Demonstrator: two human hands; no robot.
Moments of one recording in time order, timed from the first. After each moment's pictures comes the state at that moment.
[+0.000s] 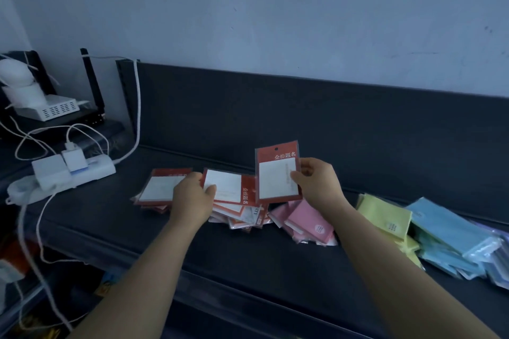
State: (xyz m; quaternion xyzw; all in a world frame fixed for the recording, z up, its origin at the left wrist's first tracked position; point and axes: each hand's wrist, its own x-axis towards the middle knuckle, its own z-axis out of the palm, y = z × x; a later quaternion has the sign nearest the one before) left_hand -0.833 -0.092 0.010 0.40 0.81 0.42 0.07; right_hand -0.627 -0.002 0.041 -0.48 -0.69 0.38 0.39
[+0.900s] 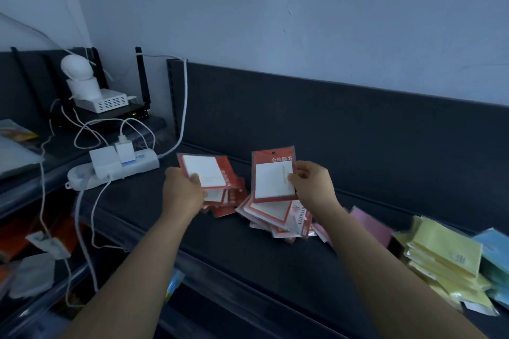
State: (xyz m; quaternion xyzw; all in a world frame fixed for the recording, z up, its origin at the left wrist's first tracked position) left_hand -0.924 -0.120 0.011 0.24 0.80 0.54 0.10; right_hand -0.718 -0.013 0.039 -0.44 -0.71 0.41 0.36
